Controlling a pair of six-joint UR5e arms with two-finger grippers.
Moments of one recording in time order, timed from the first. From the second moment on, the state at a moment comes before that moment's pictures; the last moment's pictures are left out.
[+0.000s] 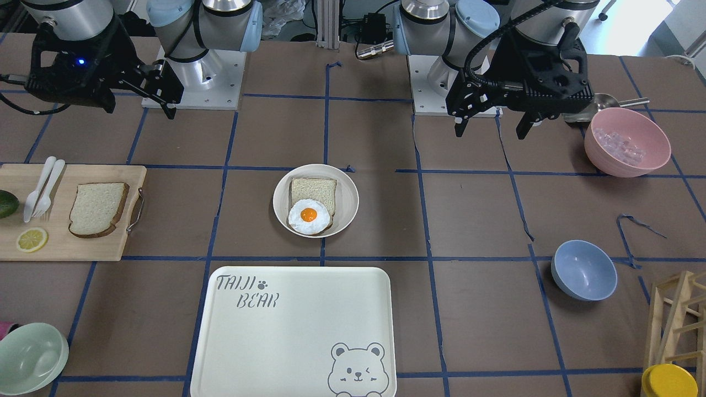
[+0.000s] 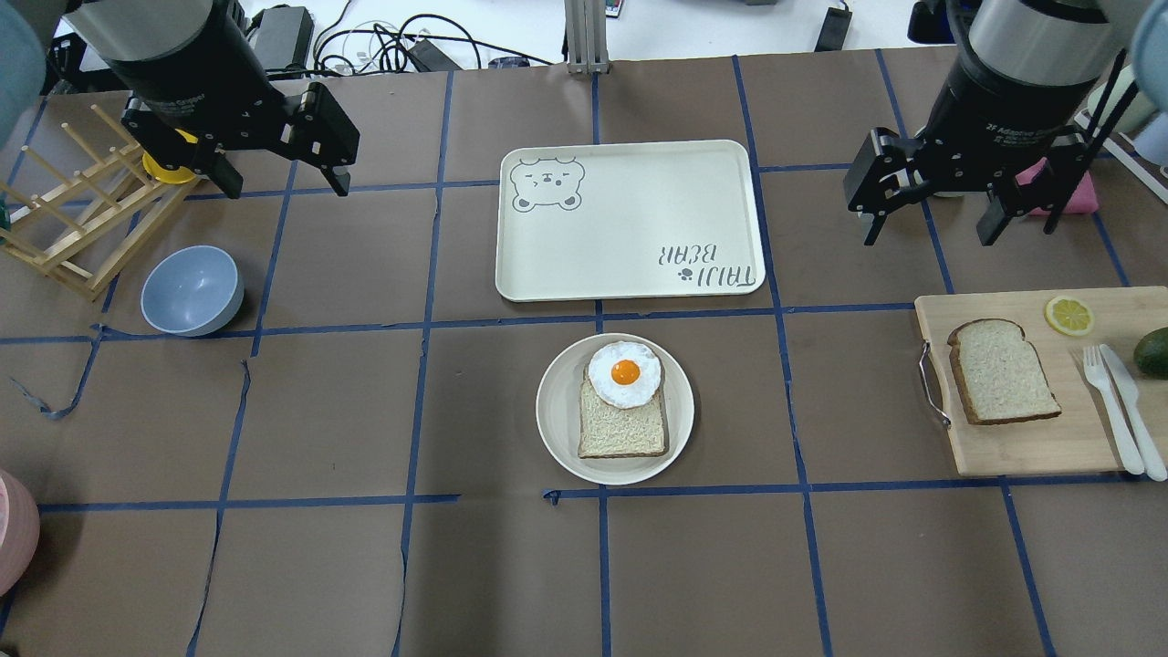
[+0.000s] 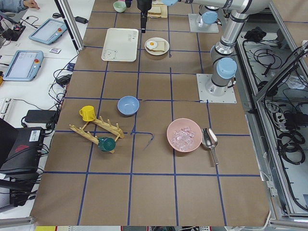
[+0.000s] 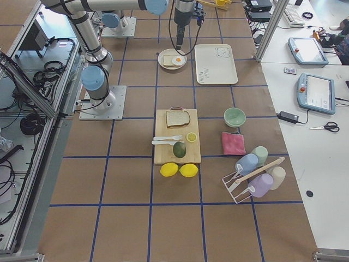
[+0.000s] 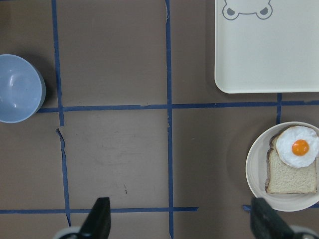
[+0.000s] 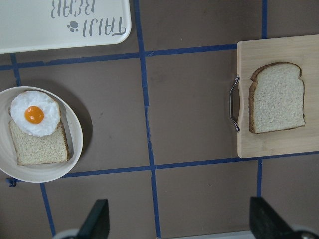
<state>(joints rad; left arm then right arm) -1.57 -1.57 -1.46 -1.63 1.58 0.01 1.51 -1.63 1.56 -1.41 -1.60 0.02</state>
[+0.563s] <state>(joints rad) -1.57 -1.57 -1.47 -1.63 1.58 0.01 1.51 -1.63 1.56 -1.41 -1.60 0.02</state>
